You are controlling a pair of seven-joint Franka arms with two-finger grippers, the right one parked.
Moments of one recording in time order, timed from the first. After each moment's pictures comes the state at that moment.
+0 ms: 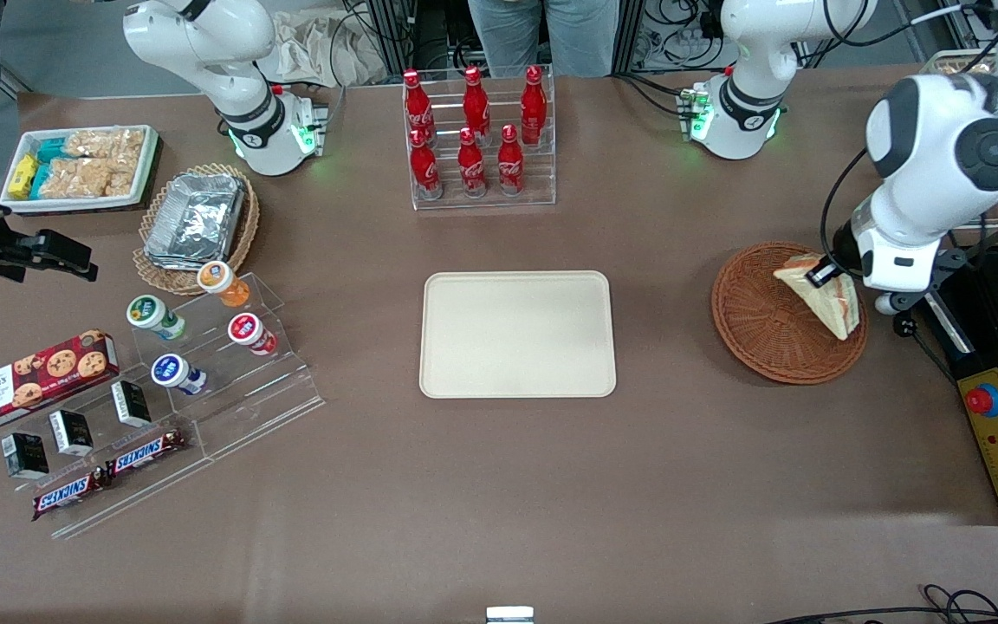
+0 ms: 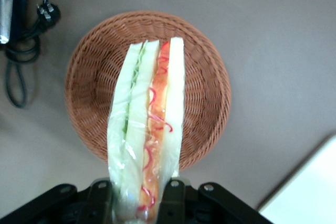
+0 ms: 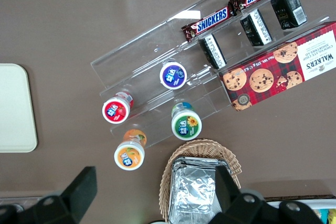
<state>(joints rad) 0.07 -0.11 -0.14 -2.12 0.02 1.88 -0.61</state>
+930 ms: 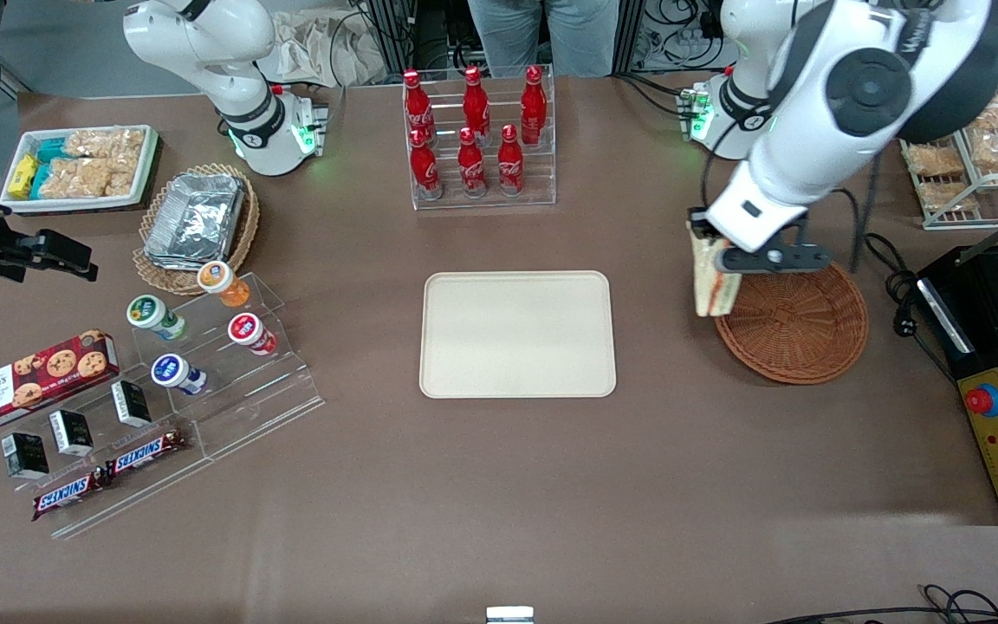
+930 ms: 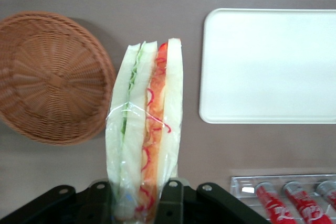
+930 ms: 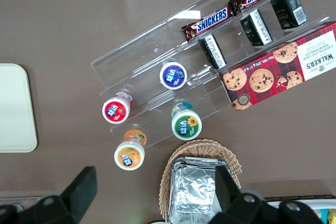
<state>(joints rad) 0.04 -0.04 -0.50 -1.87 -0.08 1.71 -0.45</state>
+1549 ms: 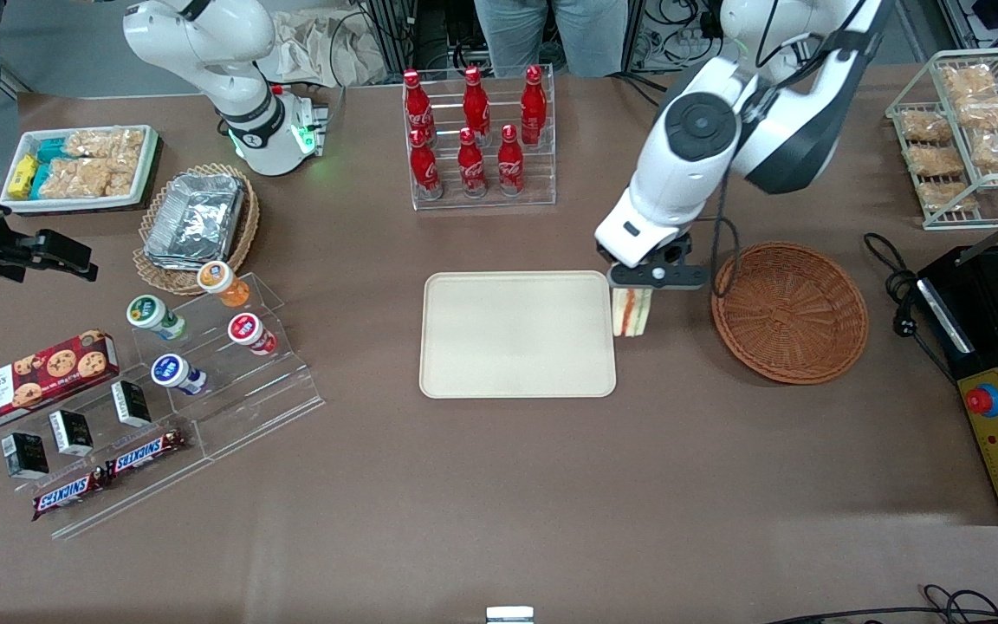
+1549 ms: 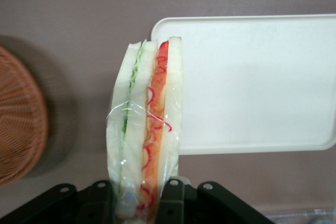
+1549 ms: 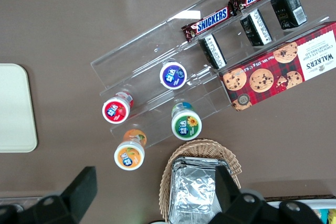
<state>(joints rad) 0.00 0.12 -0.65 -2.00 0.05 2.07 -0.63</state>
